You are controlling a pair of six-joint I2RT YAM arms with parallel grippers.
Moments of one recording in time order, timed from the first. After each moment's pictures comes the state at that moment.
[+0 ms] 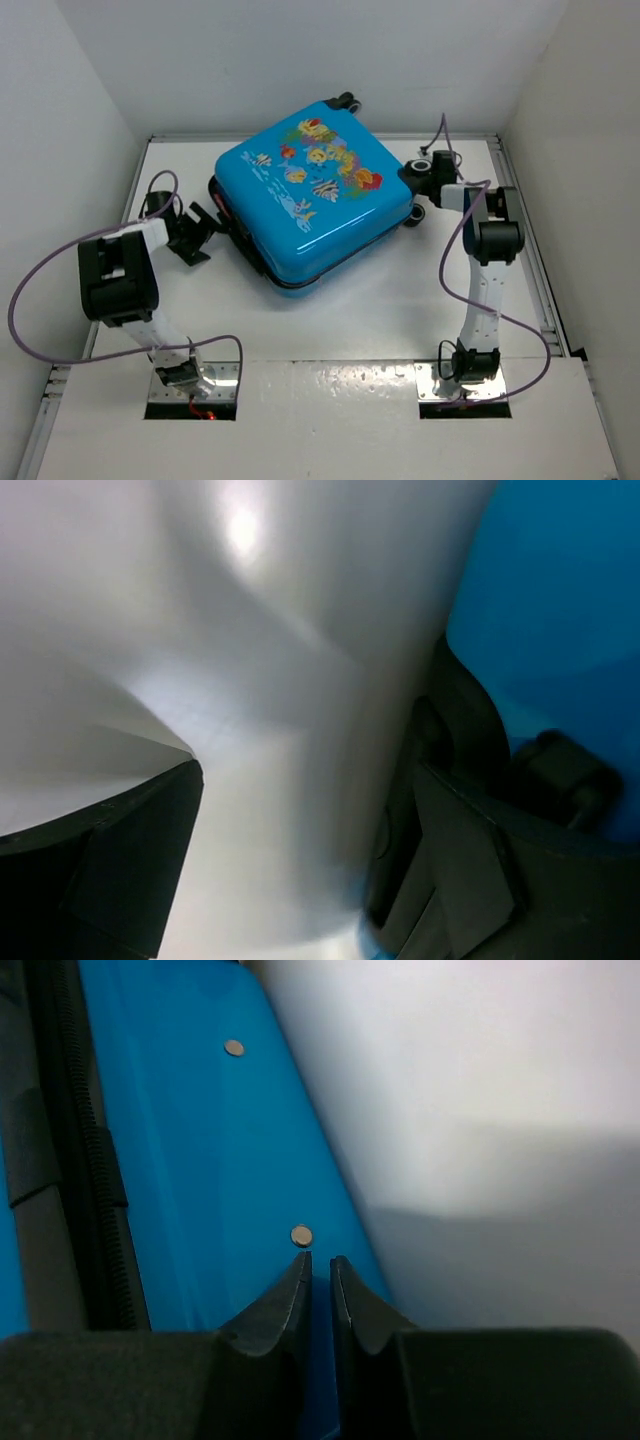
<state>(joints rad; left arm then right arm) 0.25 1.64 0.86 -0.31 0.36 -0.67 0.02 2.32 1.45 0.23 -0.78 0.77</state>
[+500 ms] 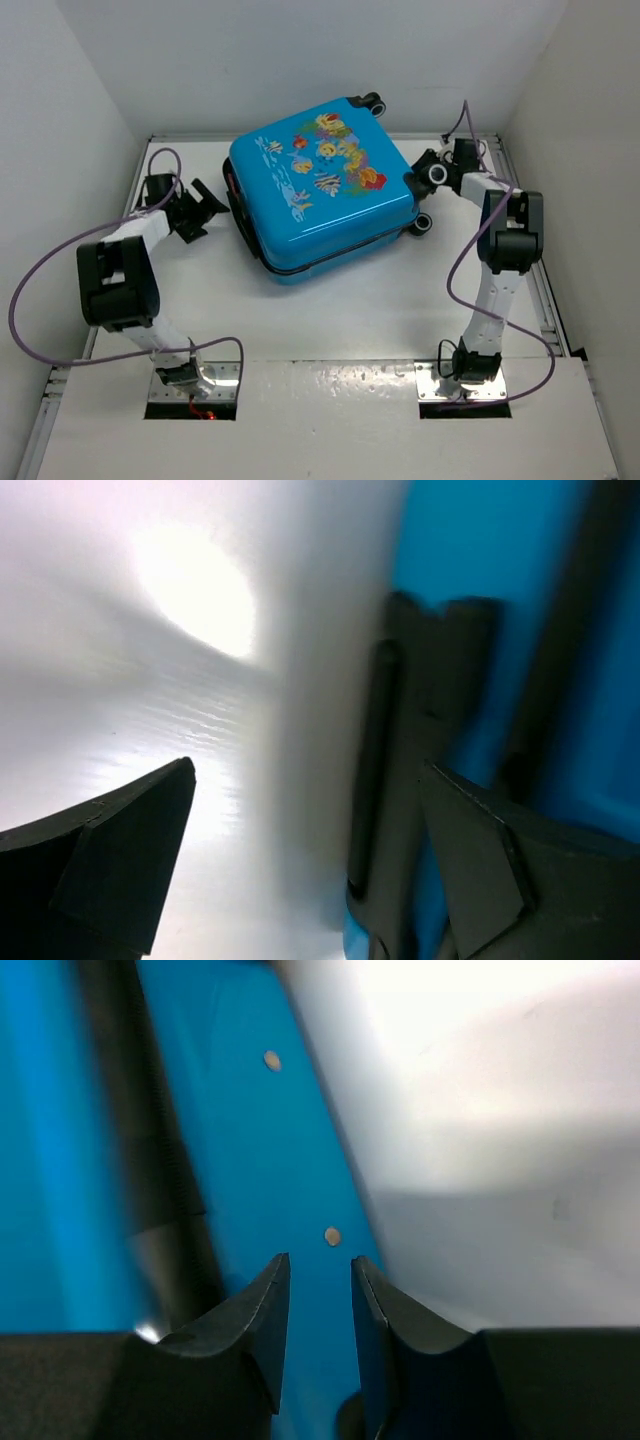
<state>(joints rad) 0.19 1.68 0.98 -0.17 0.33 -0.65 -0.08 2.17 1.43 0.01 -0.70 0.62</state>
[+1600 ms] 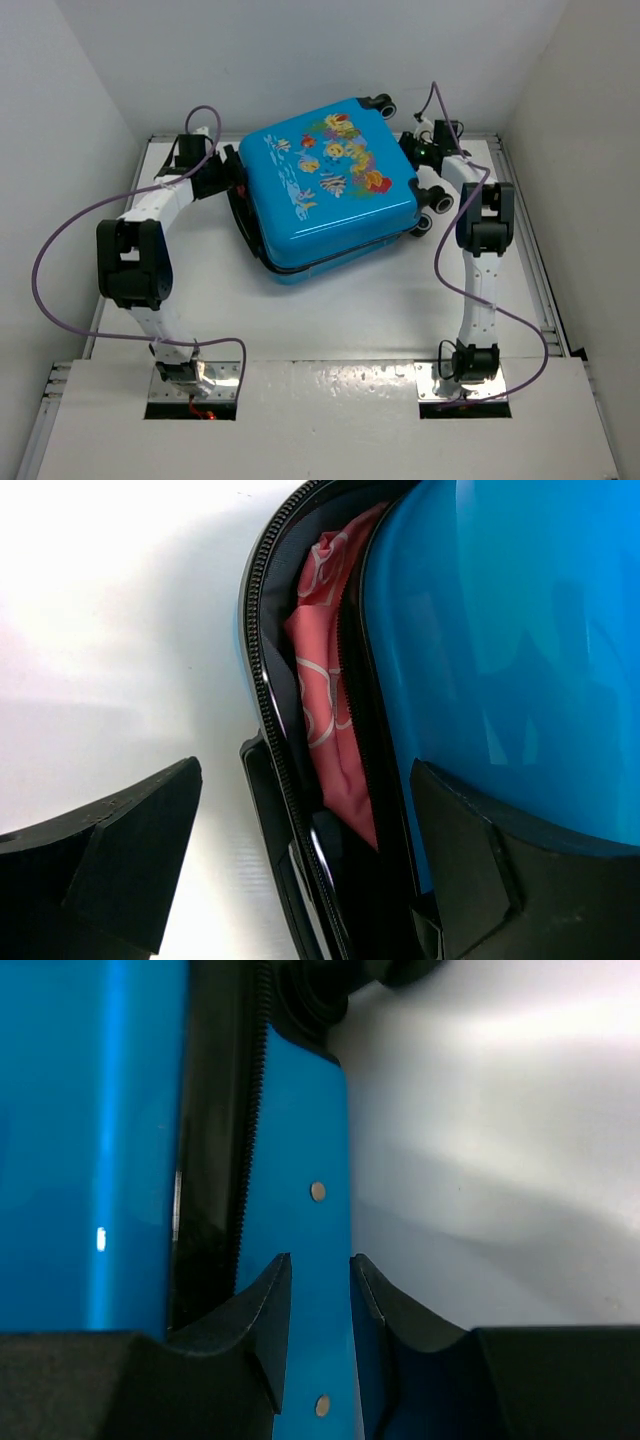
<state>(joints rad) -0.02 1.78 1.35 -0.28 0.14 -0.37 -0.01 2.46 1.91 -0.12 -0.78 0.34</state>
